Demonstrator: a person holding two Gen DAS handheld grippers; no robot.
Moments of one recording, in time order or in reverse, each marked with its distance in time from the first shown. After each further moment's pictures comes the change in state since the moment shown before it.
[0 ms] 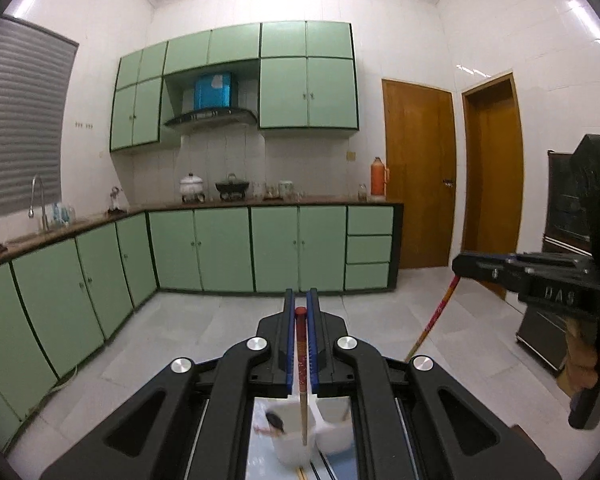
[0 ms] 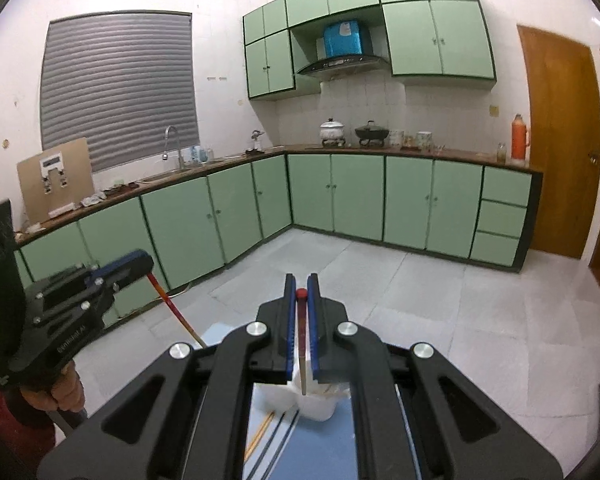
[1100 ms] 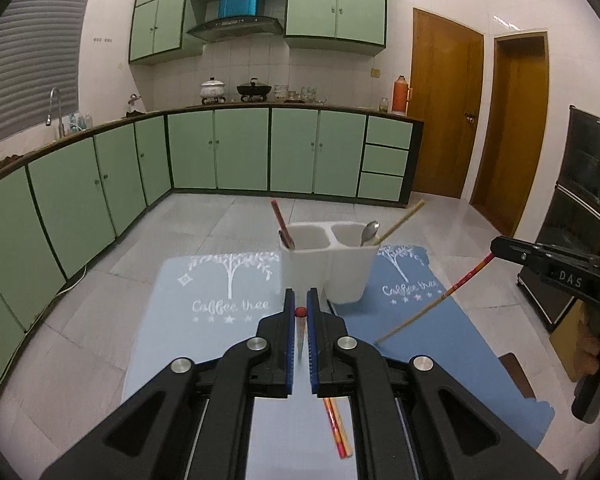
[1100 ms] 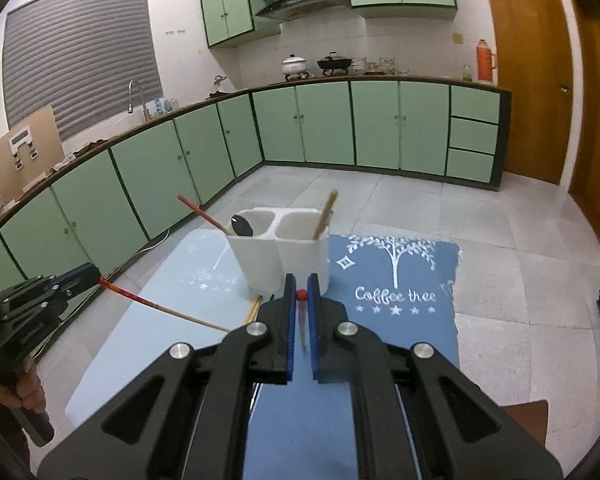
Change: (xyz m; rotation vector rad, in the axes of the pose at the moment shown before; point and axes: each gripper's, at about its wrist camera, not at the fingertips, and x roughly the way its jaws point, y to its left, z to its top) left arm -0.047 0.013 -0.151 -0.096 0.326 0.038; right arm -0.012 0.009 -0.167 0.116 0.203 -0.069
